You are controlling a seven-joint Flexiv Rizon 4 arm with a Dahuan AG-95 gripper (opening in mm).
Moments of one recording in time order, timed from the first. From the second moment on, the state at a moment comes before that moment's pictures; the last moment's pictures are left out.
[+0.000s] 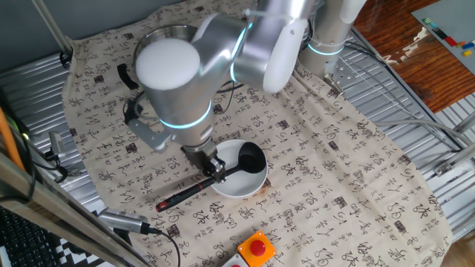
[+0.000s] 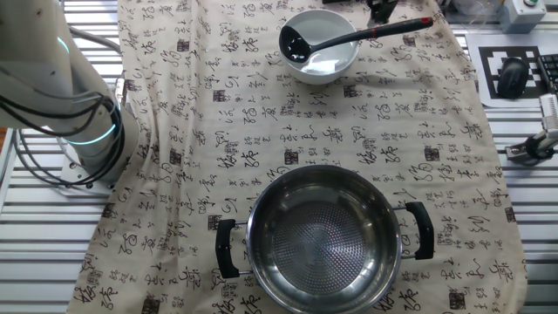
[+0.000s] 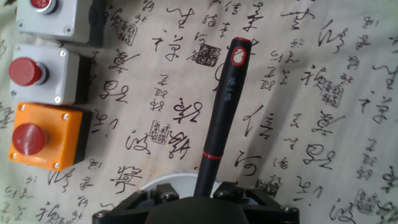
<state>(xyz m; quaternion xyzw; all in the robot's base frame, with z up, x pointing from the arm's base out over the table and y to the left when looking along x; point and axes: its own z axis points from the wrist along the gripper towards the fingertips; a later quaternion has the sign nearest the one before) 0.529 0.236 0.177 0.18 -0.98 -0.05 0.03</state>
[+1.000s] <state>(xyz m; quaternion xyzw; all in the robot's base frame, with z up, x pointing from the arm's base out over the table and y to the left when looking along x) 0.557 0.252 0.167 0.17 -0.98 -0.05 0.02</state>
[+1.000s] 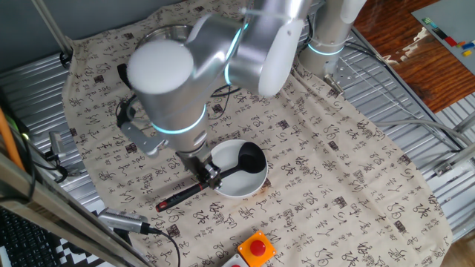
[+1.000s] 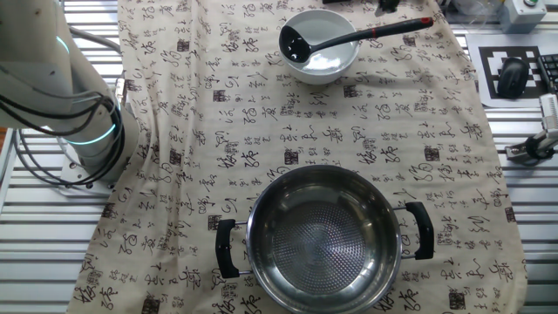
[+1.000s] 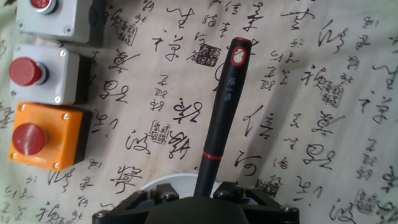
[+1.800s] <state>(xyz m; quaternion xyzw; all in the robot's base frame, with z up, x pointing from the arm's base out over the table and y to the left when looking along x) 0.563 0.249 0.146 0.19 -0.98 -0.04 0.03</state>
